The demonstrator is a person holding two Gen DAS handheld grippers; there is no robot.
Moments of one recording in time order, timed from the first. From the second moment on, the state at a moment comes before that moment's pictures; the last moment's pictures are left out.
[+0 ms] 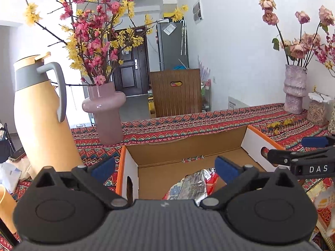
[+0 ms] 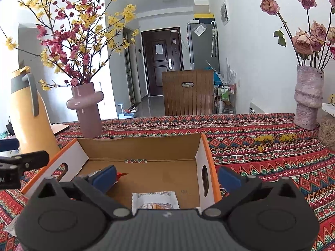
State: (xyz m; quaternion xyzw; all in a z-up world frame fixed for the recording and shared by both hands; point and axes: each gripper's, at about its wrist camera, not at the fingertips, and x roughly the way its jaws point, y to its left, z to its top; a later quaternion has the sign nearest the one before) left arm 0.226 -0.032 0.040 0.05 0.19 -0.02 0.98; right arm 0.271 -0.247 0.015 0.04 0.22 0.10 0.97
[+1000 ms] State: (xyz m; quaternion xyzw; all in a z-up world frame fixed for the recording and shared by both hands) left arm 0.101 0.007 0.009 -0.01 0.18 -0.03 0.98; right arm 0.129 -0.266 -0.002 0.02 0.19 0.09 0.98
